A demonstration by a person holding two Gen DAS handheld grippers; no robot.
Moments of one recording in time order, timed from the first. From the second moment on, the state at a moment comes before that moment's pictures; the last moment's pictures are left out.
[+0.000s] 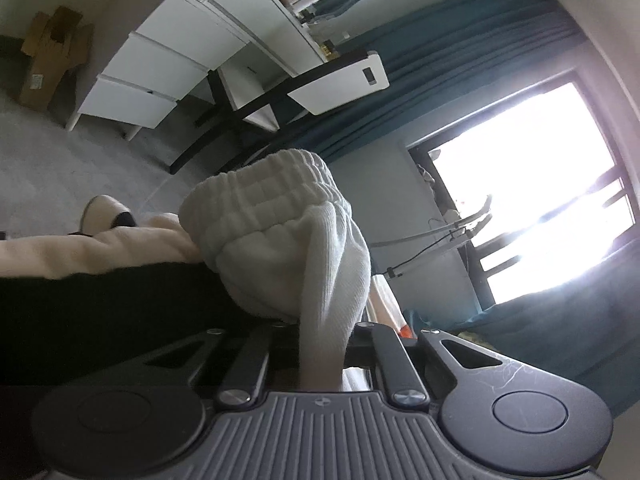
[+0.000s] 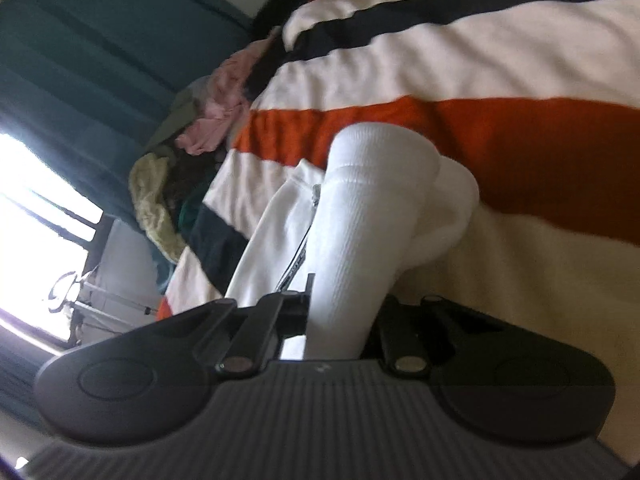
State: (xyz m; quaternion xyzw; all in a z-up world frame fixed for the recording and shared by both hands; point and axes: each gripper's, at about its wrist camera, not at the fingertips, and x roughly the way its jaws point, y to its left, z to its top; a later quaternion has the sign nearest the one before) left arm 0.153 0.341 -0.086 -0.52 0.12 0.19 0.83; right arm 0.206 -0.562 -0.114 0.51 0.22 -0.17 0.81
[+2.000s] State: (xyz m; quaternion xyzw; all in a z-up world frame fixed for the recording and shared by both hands) left arm 0.203 0.006 -0.124 0.03 0.35 0.03 0.93; right arm 0.187 -0.615 -0.164 0.56 0.15 -0.16 0.80
